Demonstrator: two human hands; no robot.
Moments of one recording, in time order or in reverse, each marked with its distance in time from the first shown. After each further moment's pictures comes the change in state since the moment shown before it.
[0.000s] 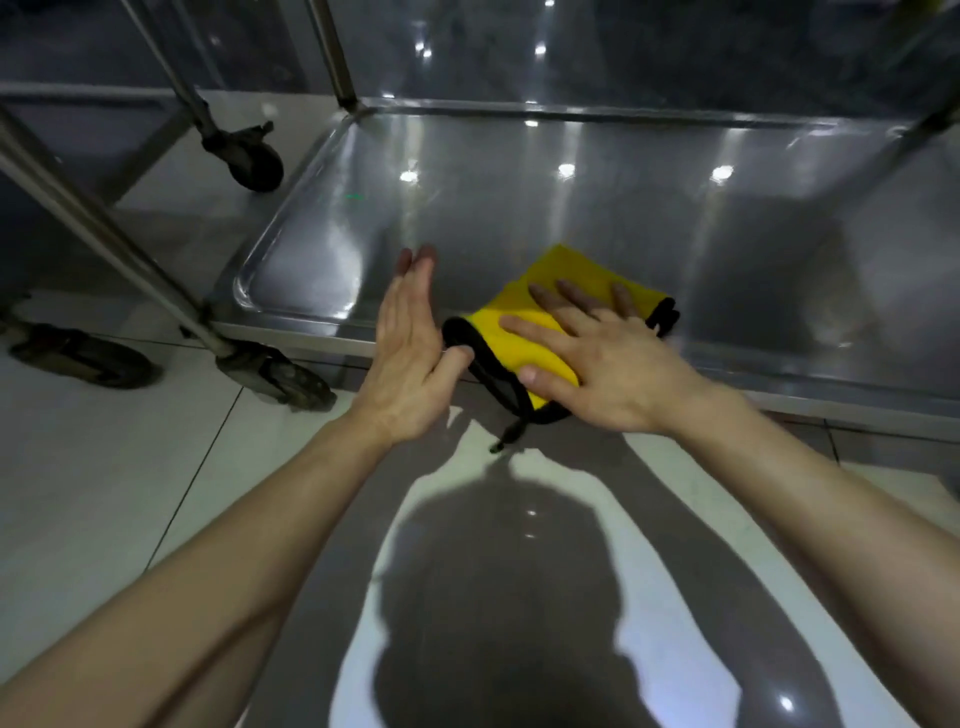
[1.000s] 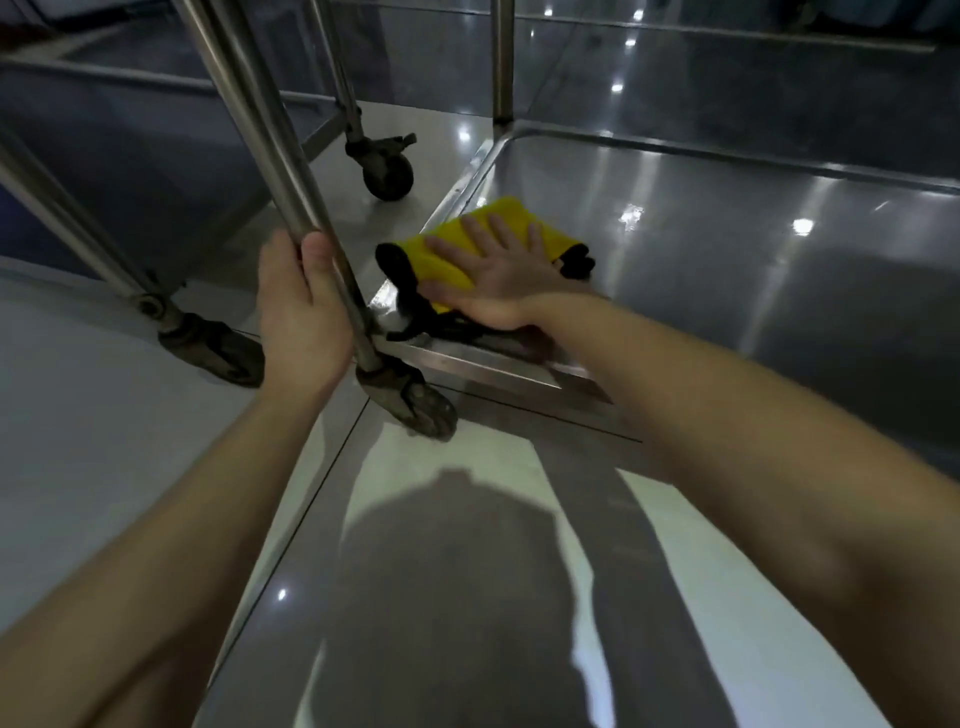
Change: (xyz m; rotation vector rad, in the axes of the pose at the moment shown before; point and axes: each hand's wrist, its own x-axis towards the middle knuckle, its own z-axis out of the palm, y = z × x) left_hand 0.019 -0.168 -0.175 -0.107 0.553 -0.369; right_hand 0.304 -0.170 0.007 0.105 -0.068 -0.027
